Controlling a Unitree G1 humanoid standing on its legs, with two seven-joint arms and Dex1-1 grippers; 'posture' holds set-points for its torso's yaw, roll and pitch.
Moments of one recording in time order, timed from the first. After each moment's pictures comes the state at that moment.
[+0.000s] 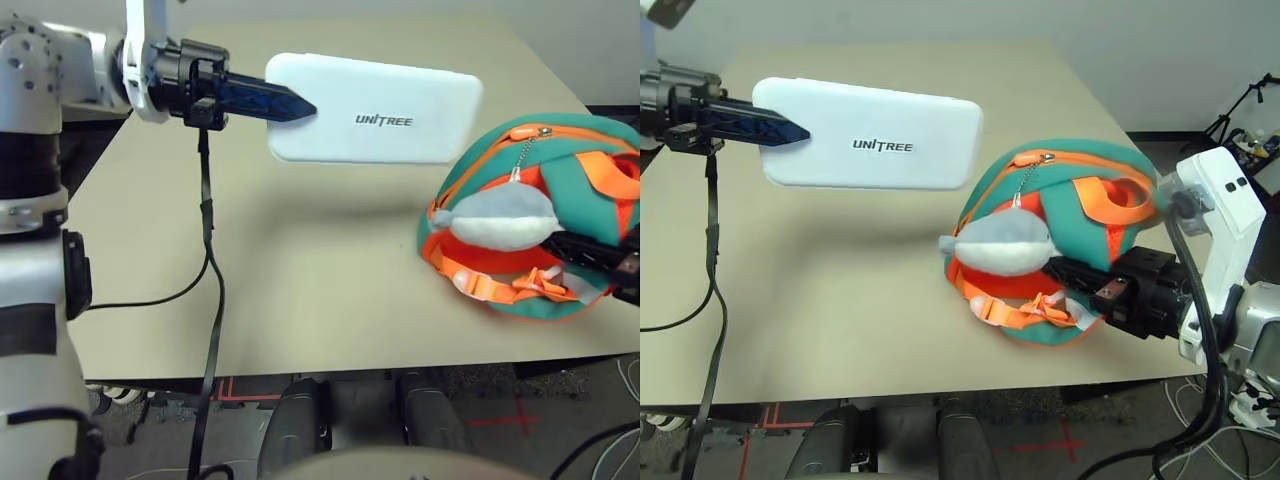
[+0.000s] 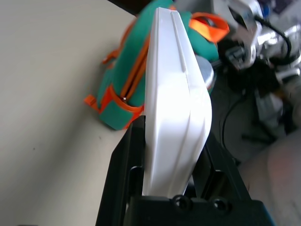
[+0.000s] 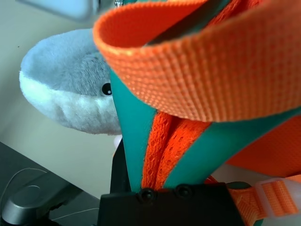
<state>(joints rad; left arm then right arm) -1.34 0.88 -0.26 0.26 -0.71 1.20 -1.42 0.24 -1.30 -0.79 -0.64 1.80 1.00 0.10</state>
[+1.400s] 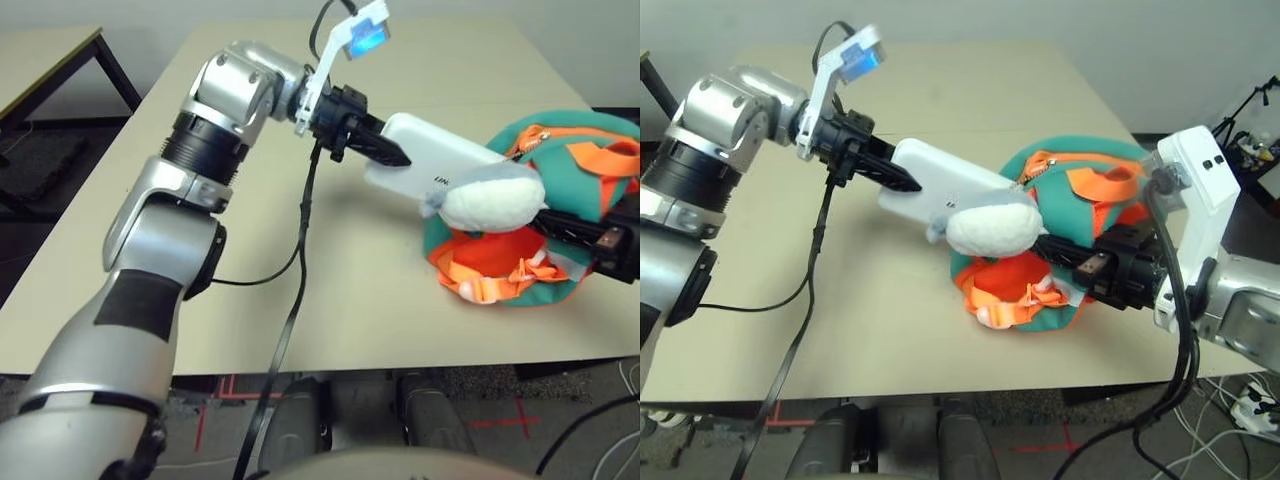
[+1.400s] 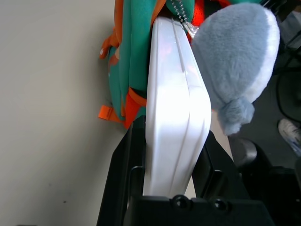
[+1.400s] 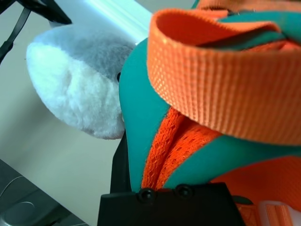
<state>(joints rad) -1.38 0.41 -0.40 0.59 -0.27 0.67 -1.51 -0.02 -1.28 -0.56 -0.58 1.73 0.98 0.09</state>
